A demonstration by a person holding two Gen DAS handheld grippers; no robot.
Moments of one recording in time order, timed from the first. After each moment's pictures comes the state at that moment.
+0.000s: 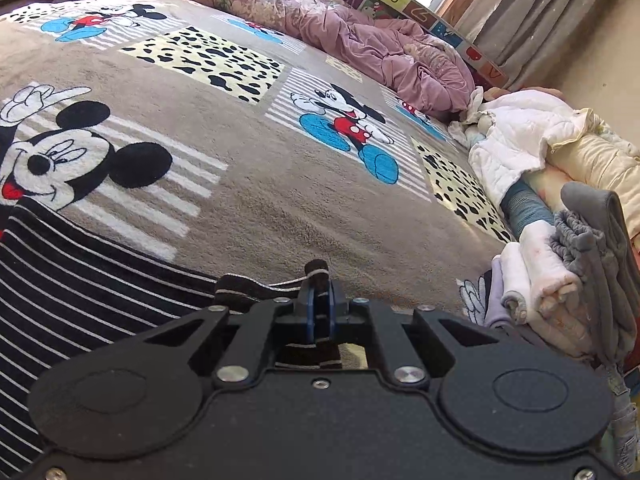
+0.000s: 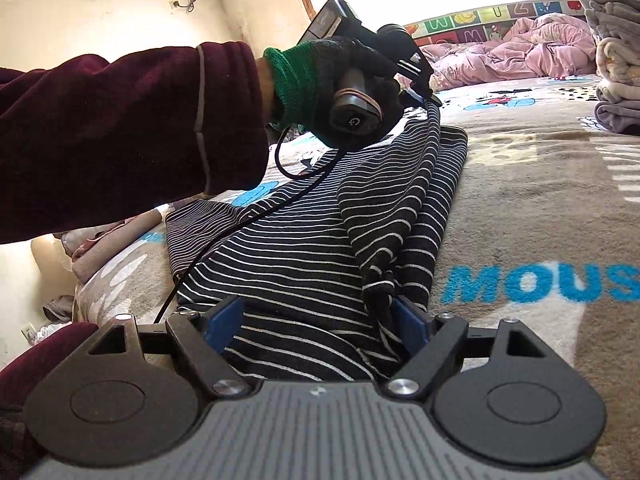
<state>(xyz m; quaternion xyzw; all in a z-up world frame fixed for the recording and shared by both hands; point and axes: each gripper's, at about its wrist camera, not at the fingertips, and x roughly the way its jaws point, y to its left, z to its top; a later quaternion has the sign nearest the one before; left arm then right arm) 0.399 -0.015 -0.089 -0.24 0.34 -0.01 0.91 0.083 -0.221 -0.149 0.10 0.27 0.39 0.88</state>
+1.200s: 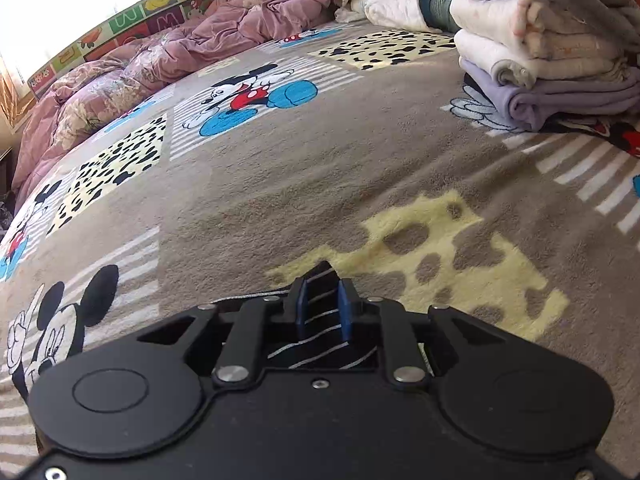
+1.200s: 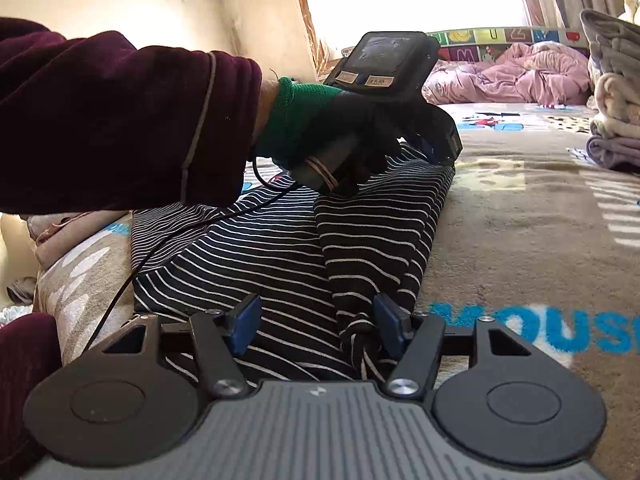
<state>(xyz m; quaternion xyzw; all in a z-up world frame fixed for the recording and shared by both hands) 0.408 -0.084 -0.131 0.17 0.35 -0.10 0.92 0.104 -0.208 -0.147 0.05 0.25 0.36 0.90</state>
